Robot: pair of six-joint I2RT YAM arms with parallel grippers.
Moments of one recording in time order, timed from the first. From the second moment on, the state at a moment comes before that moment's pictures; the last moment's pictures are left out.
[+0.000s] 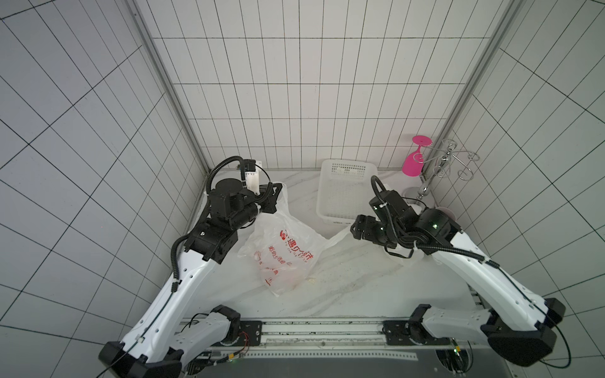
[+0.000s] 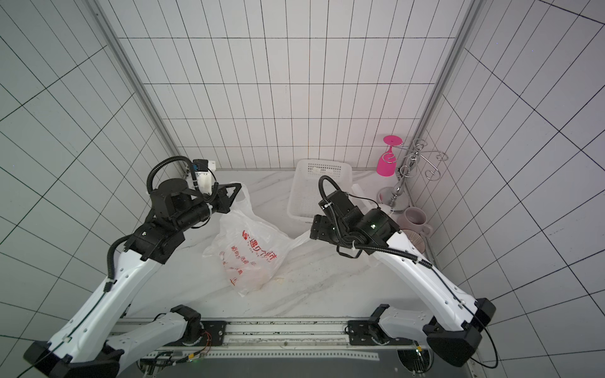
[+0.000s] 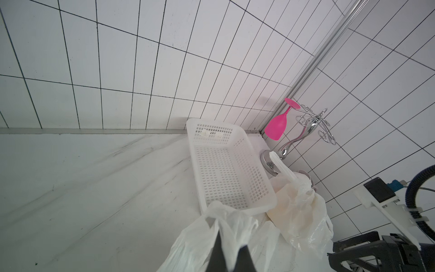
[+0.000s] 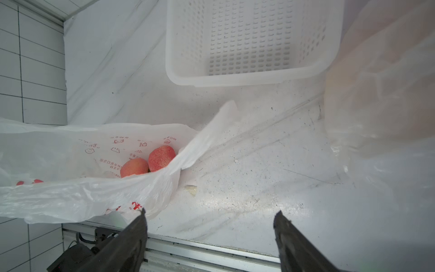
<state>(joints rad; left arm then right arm) -0.39 1.02 1.18 -0.37 0.23 -0.44 0.75 1.19 1.42 -1.20 0.12 0.92</state>
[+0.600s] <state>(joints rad) -0.40 1.01 1.14 -0.32 0.27 -0.45 0.61 1.55 1.38 -0.89 0.02 1.11</state>
